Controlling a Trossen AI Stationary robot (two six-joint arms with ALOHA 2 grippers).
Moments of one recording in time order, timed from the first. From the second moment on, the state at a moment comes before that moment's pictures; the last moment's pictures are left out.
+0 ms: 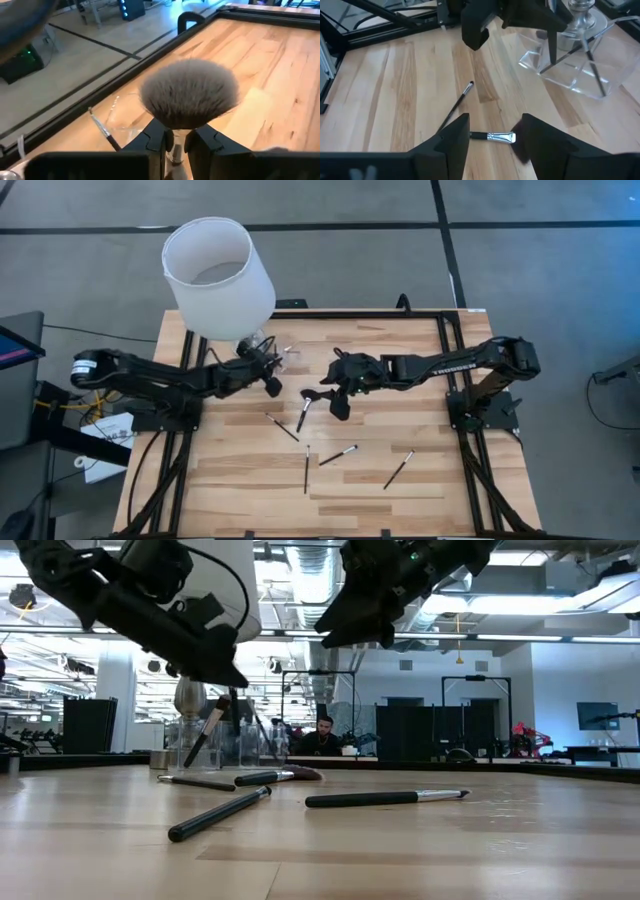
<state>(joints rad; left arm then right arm) 0.08 1.21 0.39 0.42 -0.60 -0.08 0.00 1.59 1.09 -0.09 0.03 0.18</state>
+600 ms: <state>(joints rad) 0.04 1.20 0.39 0.55 -0.73 0.08 0.00 1.59 1.09 -0.10 0.03 0.18</state>
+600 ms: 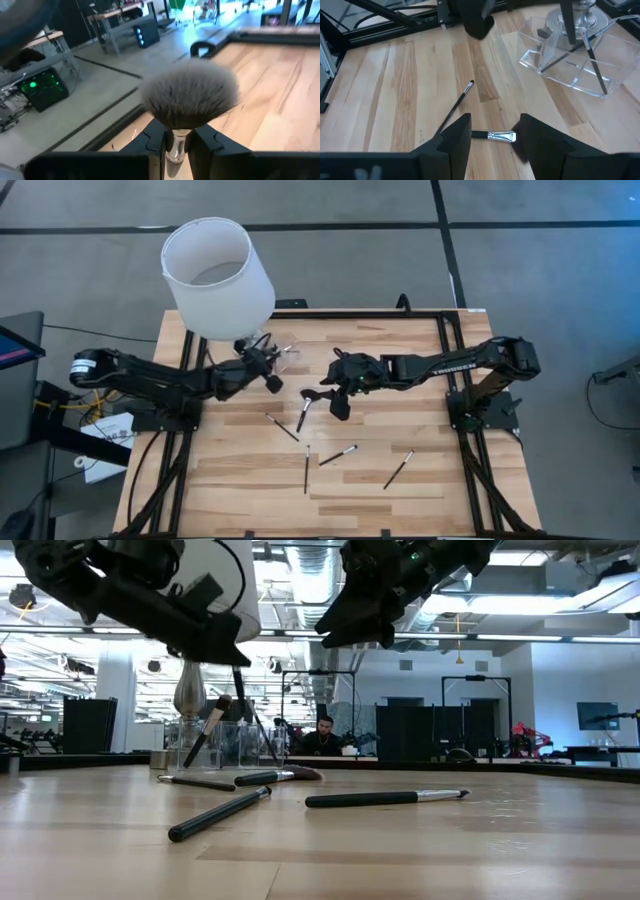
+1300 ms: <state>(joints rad) 0.06 1.36 0.39 0.56 -0.64 -0.02 0.01 1.59 1.09 -0.10 0.03 0.18</state>
